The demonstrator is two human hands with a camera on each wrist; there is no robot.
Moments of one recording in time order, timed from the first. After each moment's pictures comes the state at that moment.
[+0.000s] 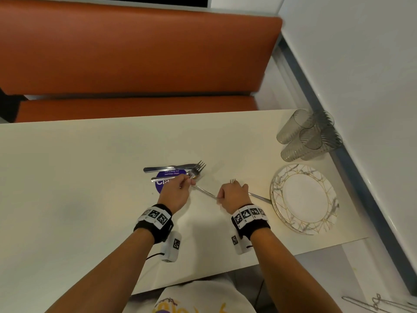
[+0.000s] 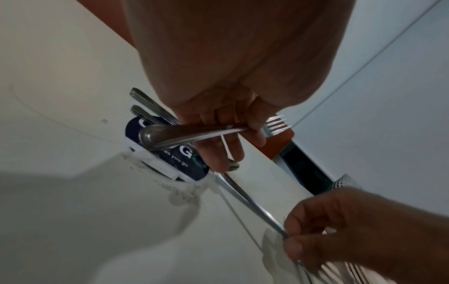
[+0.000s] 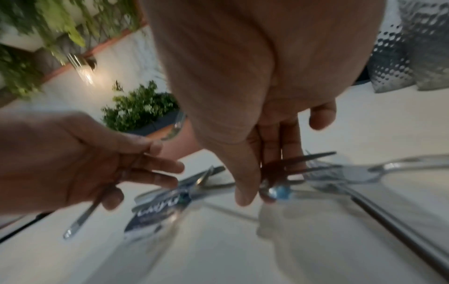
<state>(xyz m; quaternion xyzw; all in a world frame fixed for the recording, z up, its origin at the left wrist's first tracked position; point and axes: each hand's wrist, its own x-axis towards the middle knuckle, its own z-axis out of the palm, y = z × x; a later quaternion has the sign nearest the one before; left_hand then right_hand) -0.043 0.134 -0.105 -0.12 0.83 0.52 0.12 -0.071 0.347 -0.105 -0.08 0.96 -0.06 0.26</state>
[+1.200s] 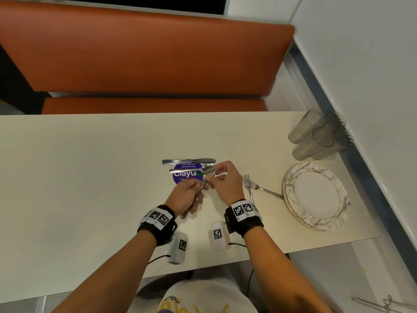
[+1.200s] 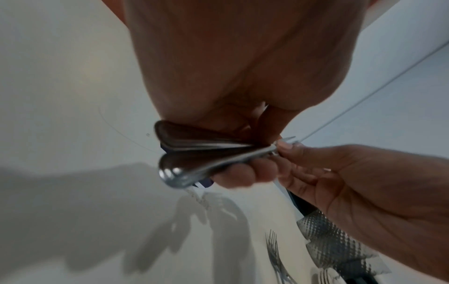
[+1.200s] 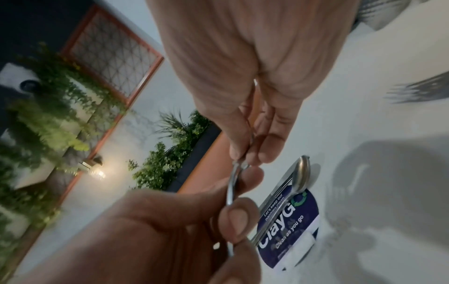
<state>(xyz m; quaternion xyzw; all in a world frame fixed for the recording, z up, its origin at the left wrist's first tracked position) 0.010 0.110 -0.068 -0.13 0.73 0.64 0.22 -0.039 0.268 -0.065 0.07 0.83 -0.54 0.07</state>
